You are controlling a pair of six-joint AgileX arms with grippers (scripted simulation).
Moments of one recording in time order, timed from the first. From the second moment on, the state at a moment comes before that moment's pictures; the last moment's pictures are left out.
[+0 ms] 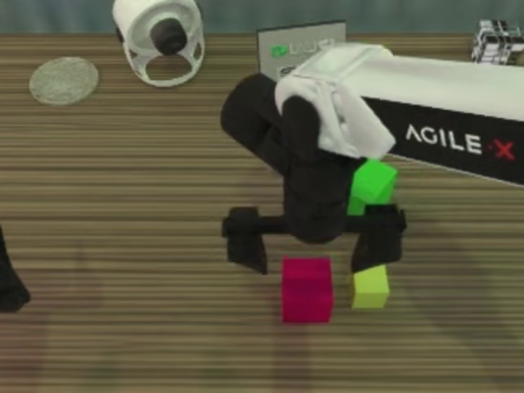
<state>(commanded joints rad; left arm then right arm) 0.02 0.00 0.00 0.00 0.00 0.00 0.79 2.08 1.64 -1.13 0.01 0.80</state>
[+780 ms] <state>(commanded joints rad) 0.02 0.00 0.00 0.00 0.00 0.00 0.74 2.14 1.79 -1.22 0.01 0.58</state>
